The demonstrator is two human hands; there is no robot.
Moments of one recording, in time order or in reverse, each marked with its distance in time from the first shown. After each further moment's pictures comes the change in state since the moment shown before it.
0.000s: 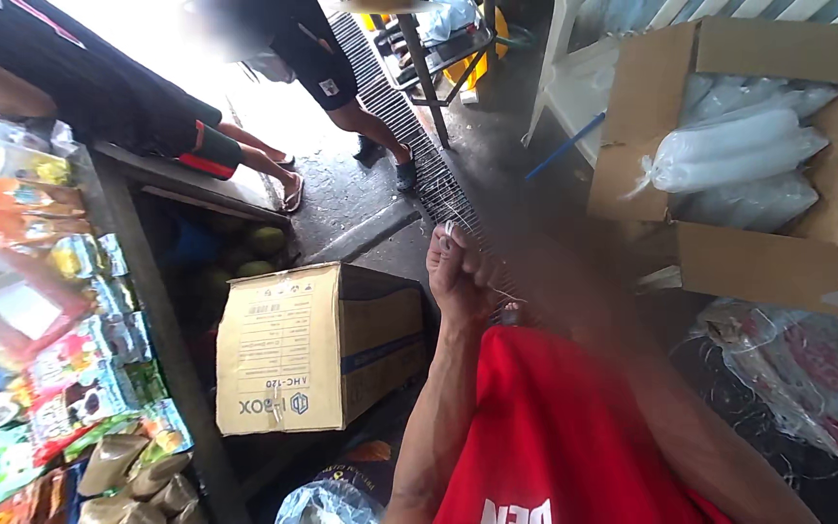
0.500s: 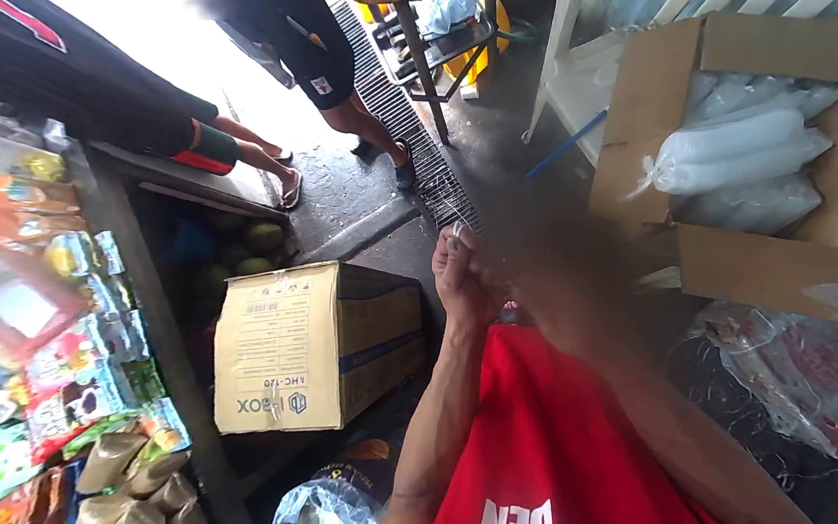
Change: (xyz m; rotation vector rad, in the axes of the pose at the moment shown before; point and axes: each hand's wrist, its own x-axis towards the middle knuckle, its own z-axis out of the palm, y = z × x) left_hand 0.003 -0.011 -0.001 0.070 0.050 0.022; right_hand 0.014 0.020 0.020 -0.210 0.026 -0.092
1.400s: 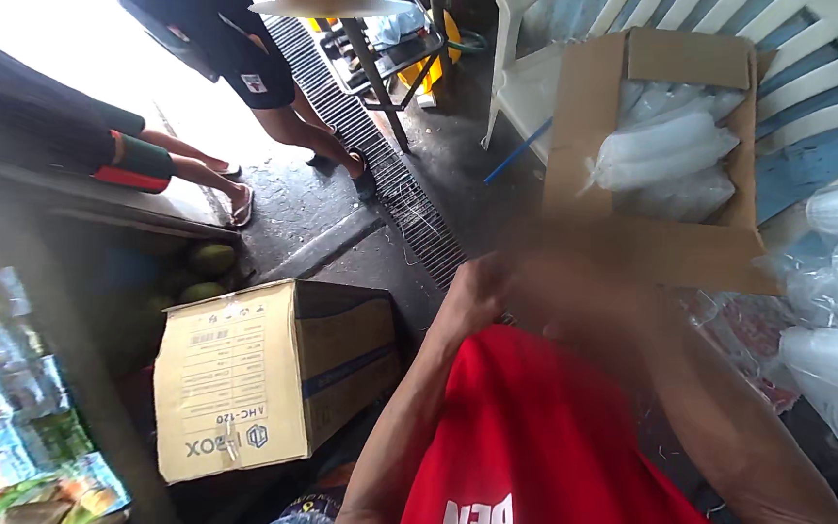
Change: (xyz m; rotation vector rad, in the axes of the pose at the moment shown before) left_hand -0.003 -0.021 0.015 1.245 -0.474 -0.398; right_hand 0.016 -0.011 -0.103 -0.609 -0.514 0.158
